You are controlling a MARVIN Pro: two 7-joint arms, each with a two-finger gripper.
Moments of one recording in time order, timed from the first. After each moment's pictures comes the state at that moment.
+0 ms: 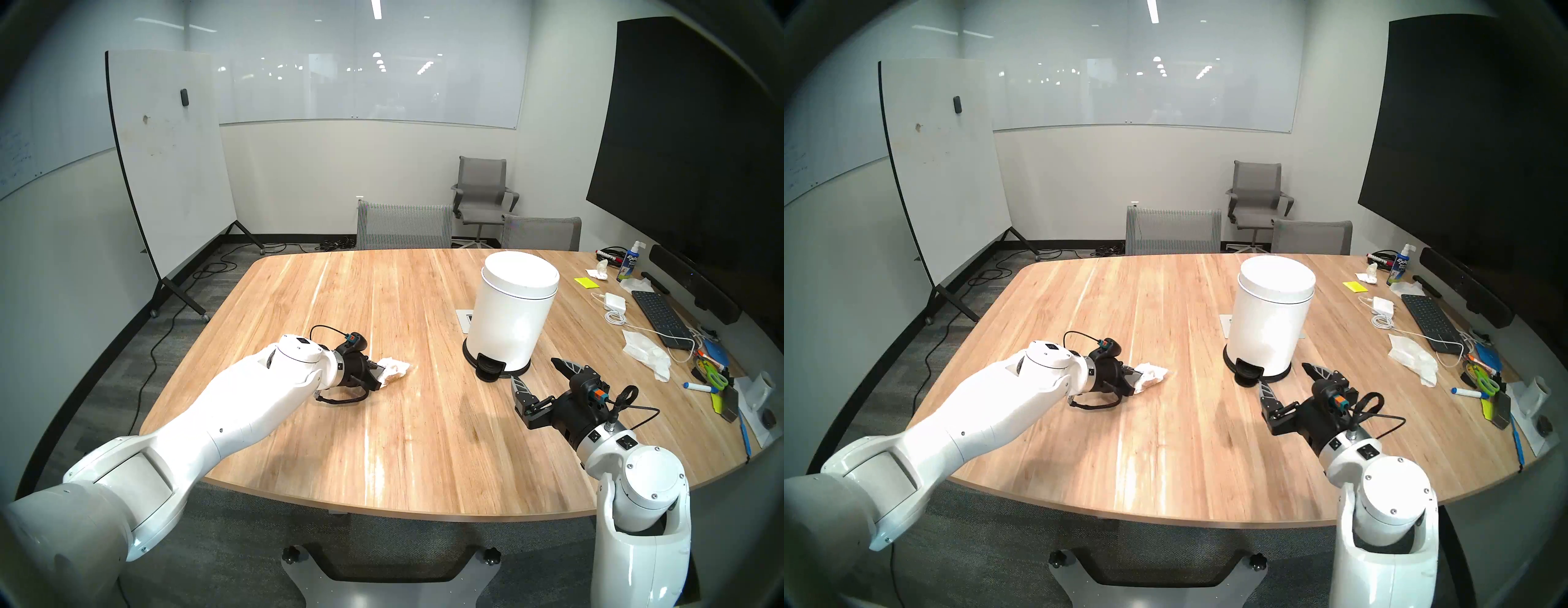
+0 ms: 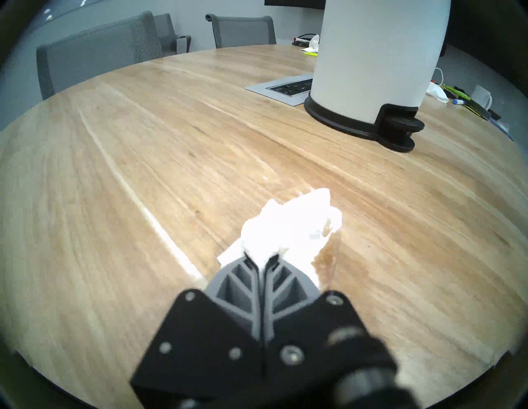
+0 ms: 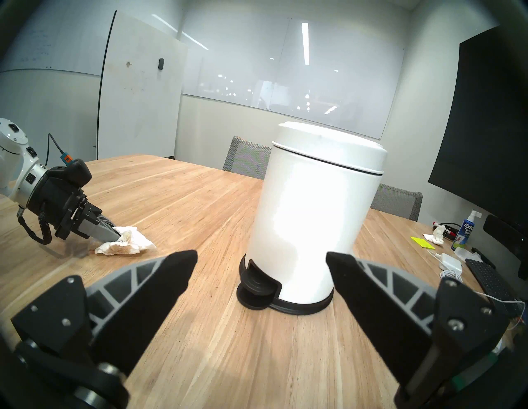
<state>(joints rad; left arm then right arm) 0.92 -1.09 -0.75 -1.13 -0.59 0.39 -0.41 -1.97 -1.63 1.90 -2.17 -0.20 0.18 0.58</state>
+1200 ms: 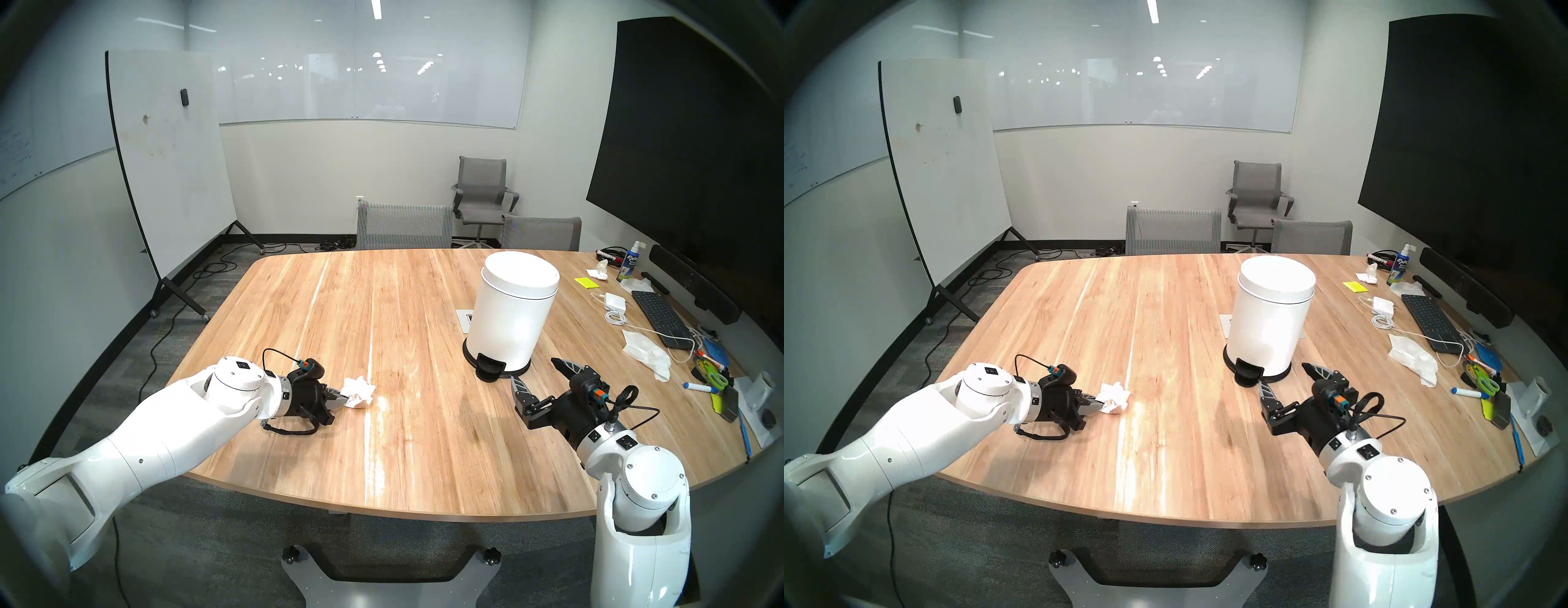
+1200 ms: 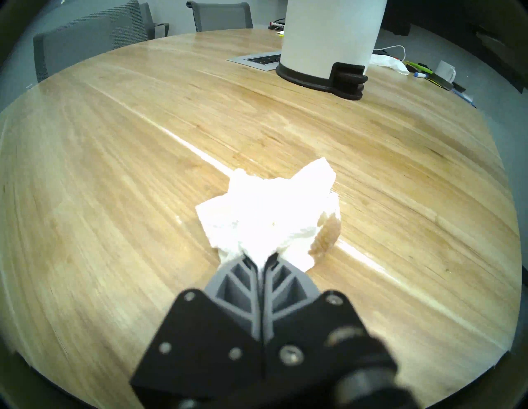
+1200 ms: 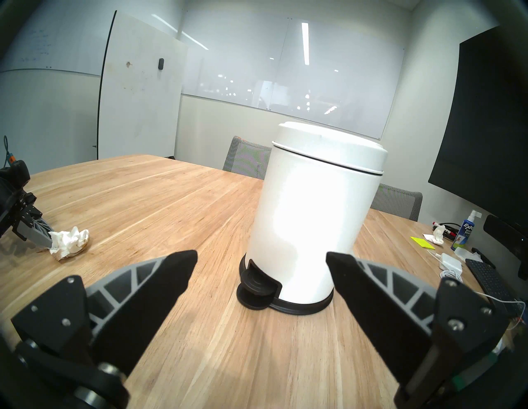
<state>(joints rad) 1.13 -0.78 -0.78 -1.43 -0.66 0.38 -0.51 -1.97 -1.63 1.90 -2.17 -0.20 0.18 0.58</state>
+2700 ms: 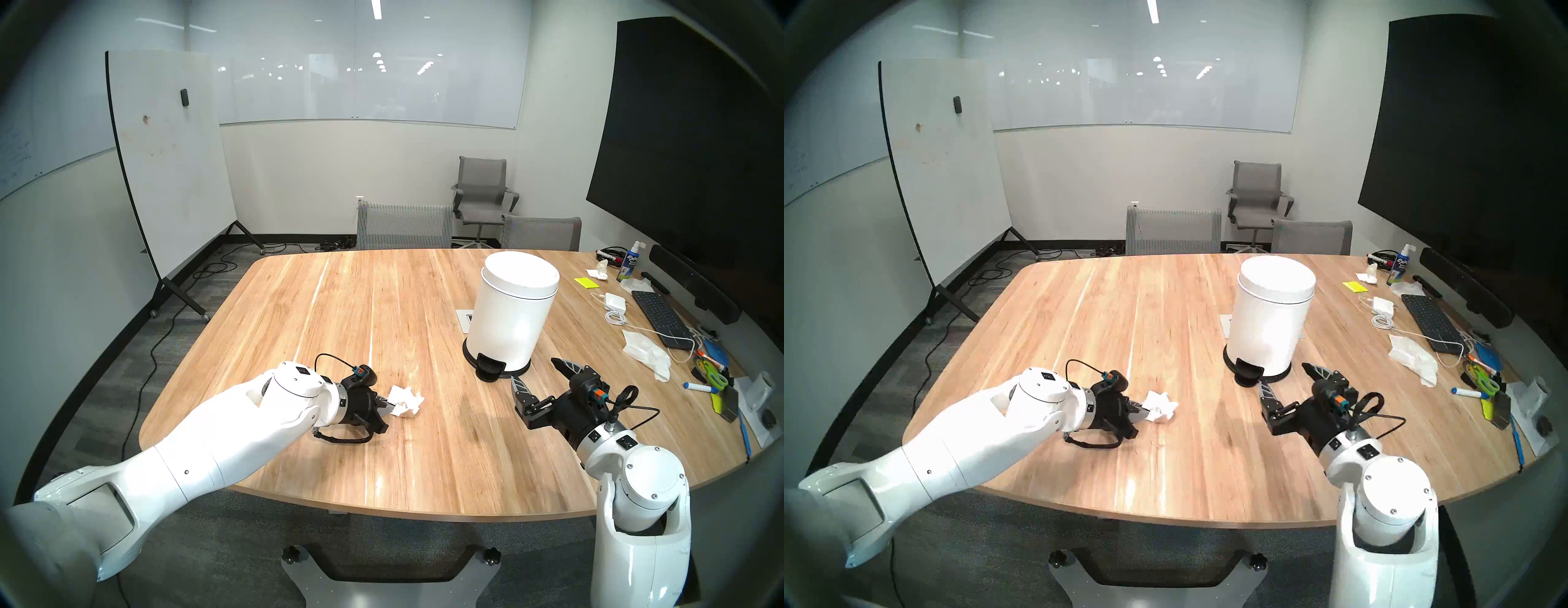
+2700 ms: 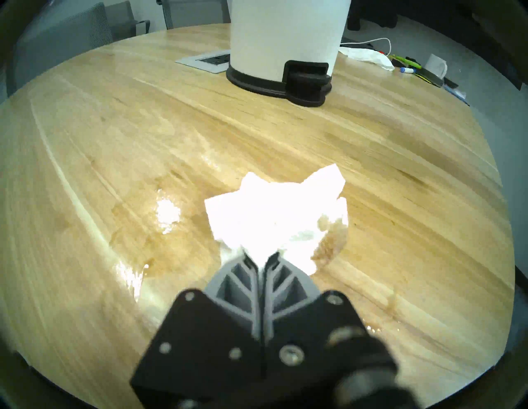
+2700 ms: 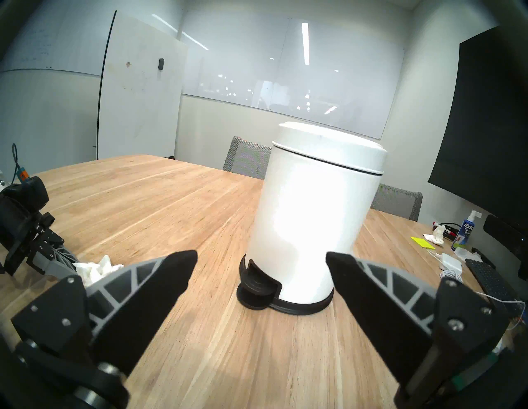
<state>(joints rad) 1.06 -0.99 -0.68 -1.43 -0.64 0.51 -0.33 -1.97 -1.63 1.90 -2.17 -0.20 0.18 0.58</state>
